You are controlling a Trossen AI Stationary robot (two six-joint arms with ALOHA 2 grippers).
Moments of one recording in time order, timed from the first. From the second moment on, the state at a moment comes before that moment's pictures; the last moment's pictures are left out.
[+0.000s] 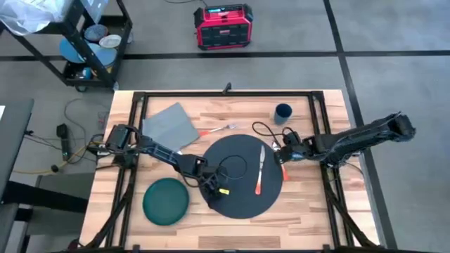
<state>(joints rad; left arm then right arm) -0.23 1.90 1.09 -0.17 0.28 -0.68 0.09 1.11 0.51 -0.61 0.31 1.25</state>
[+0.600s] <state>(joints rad) -0.23 1.90 1.09 -0.17 0.30 -0.66 -0.04 1.21 0.46 -0.46 0.18 1.12</state>
